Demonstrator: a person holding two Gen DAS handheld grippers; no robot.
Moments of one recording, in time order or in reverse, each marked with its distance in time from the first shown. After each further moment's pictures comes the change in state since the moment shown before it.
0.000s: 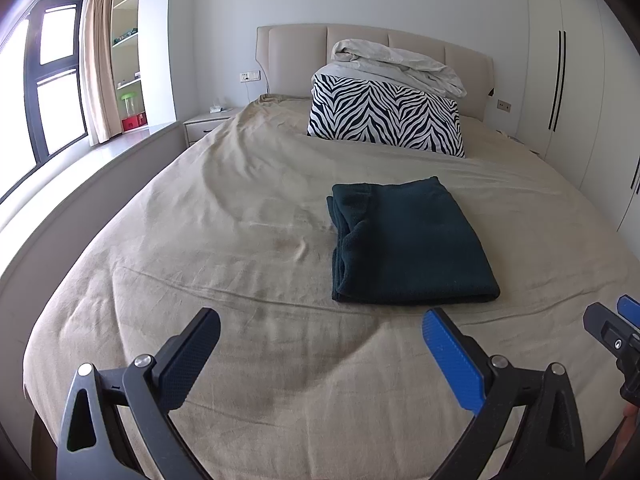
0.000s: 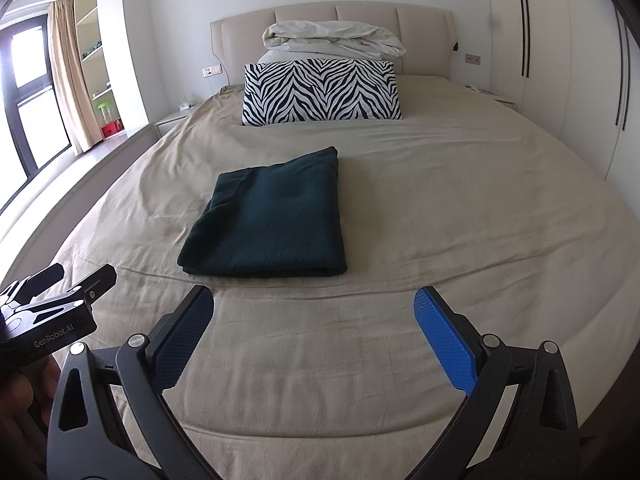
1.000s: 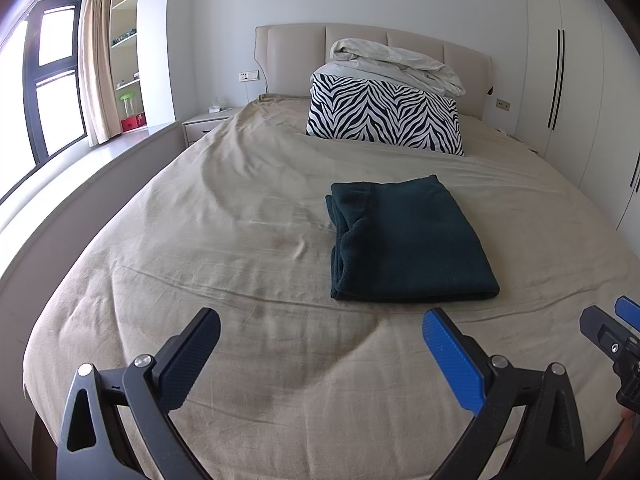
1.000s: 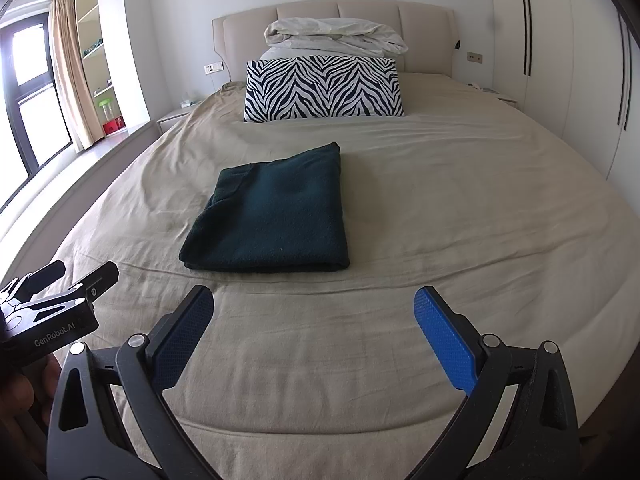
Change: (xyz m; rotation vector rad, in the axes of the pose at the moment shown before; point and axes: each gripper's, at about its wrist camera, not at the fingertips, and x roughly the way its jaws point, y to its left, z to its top) left arm -0.001 -0.001 -0.003 0.004 0.001 0.000; right arm -0.001 0.001 -0.003 0.000 0.006 0.003
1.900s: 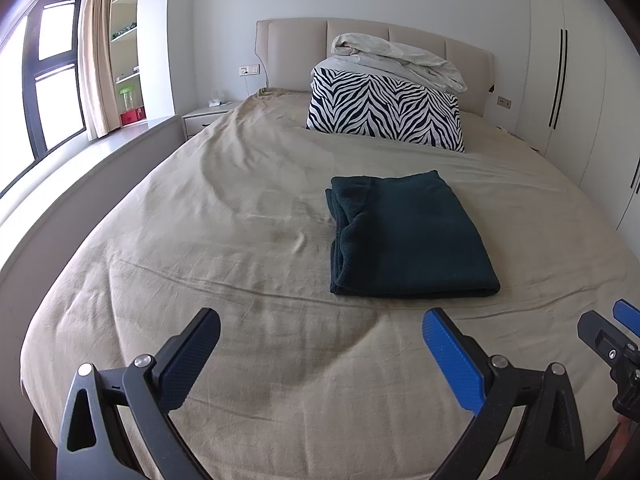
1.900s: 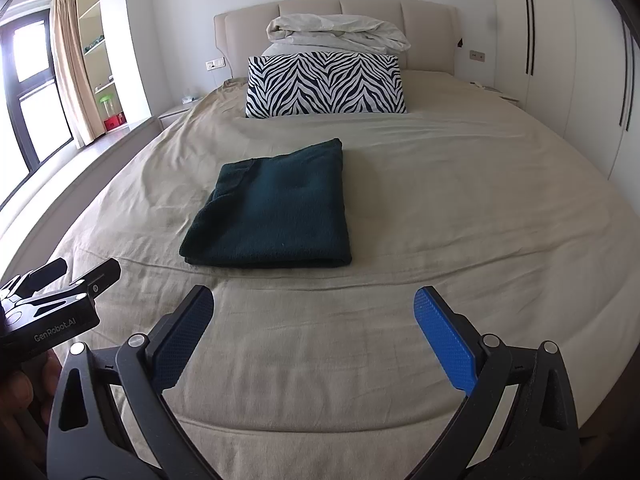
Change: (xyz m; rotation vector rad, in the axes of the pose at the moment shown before) left arm 0.005 0.001 -0.003 -0.007 0.023 -0.009; right arm 0.000 0.001 -0.008 -0.008 0.010 0.006
